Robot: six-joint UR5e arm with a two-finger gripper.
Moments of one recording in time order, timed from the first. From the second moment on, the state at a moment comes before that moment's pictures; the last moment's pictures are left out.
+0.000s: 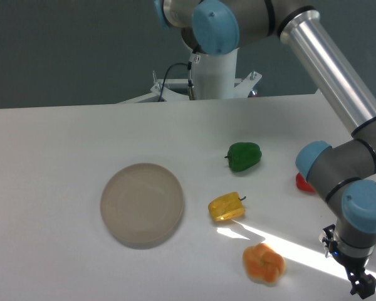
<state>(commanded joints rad) 2.57 -2.52 -0.73 -1.24 1.60 1.62</state>
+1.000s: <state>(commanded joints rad) 2.69 -2.20 -1.16 -1.23 1.61 2.02</state>
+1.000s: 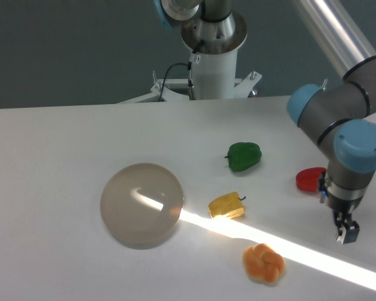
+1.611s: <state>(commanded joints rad) 2.79 -2.12 -1.37 -1.13 1.60 2.26</state>
